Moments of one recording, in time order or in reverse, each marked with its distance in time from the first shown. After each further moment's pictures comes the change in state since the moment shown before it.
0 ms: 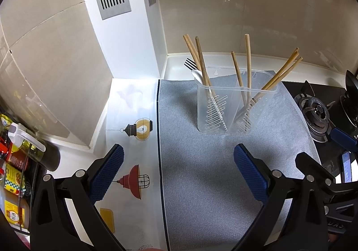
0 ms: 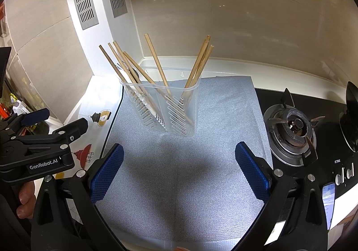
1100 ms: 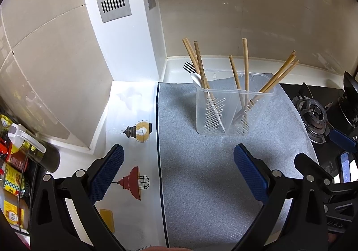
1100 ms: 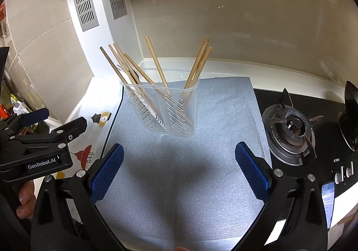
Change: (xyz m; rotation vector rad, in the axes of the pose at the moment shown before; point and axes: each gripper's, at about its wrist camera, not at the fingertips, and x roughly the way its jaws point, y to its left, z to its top) left arm -0.005 -0.004 -0.001 -0.004 -0.019 -0.002; right arm -0.003 -0.002 0.000 -0.001 -0.004 0.001
